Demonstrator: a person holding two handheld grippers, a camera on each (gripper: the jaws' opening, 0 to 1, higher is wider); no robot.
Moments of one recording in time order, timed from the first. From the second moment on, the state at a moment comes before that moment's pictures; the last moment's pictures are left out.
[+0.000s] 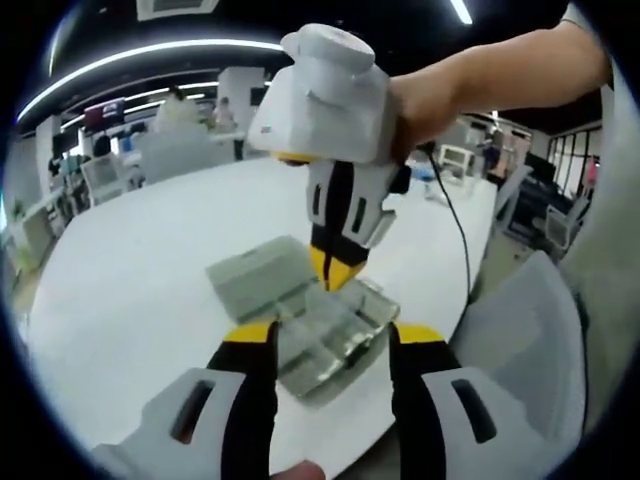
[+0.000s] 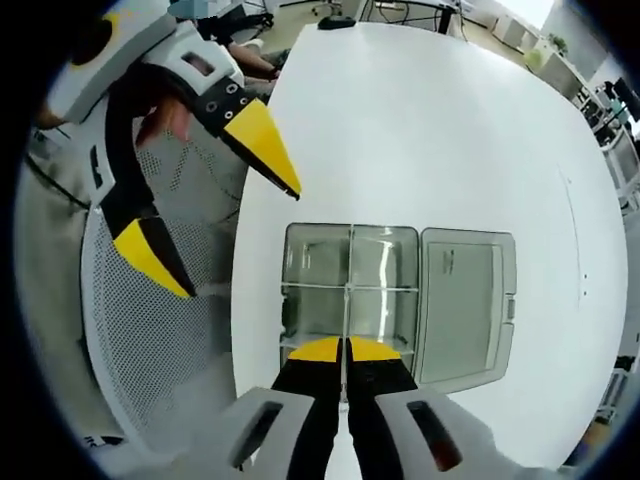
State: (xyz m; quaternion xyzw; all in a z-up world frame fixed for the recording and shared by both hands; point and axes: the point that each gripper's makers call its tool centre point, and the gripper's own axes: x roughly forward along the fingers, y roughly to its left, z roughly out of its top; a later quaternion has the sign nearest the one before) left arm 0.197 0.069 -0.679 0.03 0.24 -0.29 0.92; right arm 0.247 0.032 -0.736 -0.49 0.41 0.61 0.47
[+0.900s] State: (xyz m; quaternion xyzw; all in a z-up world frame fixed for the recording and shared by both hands) left arm 0.197 0.076 -0.678 0.02 0.24 -0.29 0.93; right arm 0.249 0.038 -0.741 -0.50 0.43 0.60 0.46
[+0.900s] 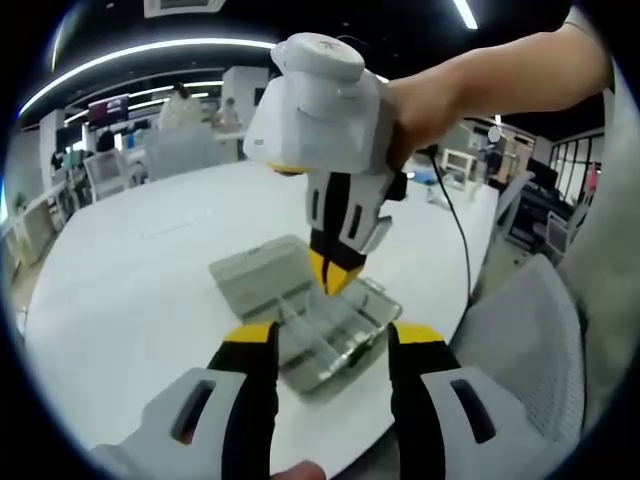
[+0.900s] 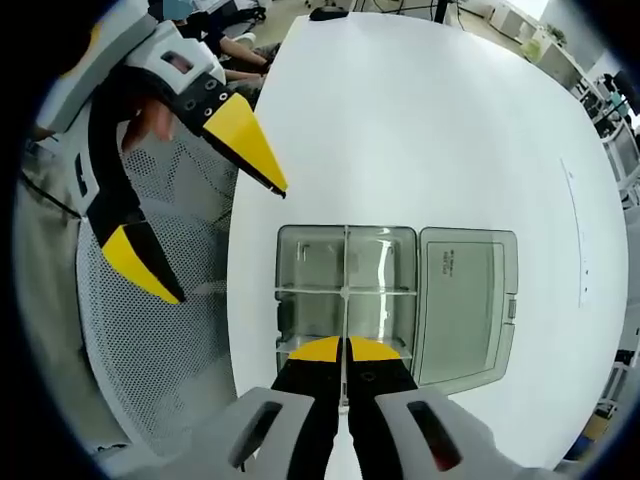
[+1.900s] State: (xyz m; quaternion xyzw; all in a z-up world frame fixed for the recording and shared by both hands) left arm 0.200 0.073 -0.677 0.03 0.24 -0.30 0.92; right arm 0.248 0.038 -0.734 -0.49 0.42 0.60 0.48
